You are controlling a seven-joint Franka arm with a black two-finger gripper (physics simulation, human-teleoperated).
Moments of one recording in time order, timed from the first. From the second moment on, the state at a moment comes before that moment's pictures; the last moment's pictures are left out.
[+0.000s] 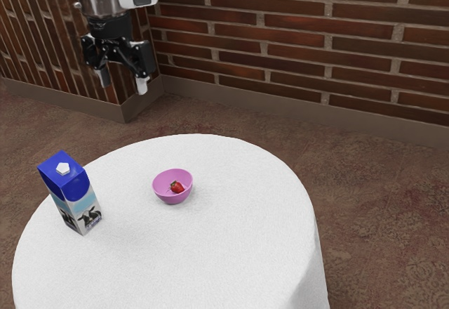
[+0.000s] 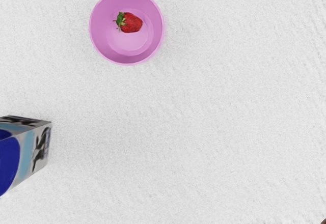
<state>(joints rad) 0.08 -0.07 -0.15 -1.55 0.00 1.42 -0.12</state>
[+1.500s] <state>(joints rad) -0.11 0.51 0.19 -1.72 -0.19 2.17 -0.85</state>
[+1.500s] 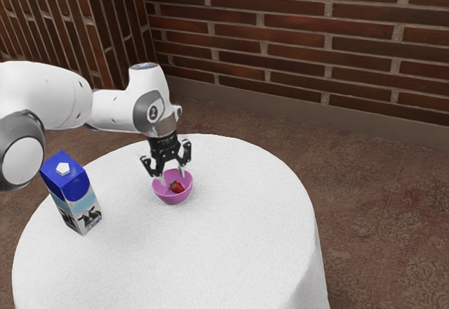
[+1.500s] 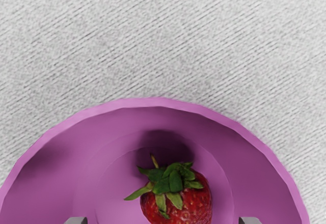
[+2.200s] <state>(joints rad) -0.11 0.58 0.19 -1.70 -0.22 2.24 -0.94</state>
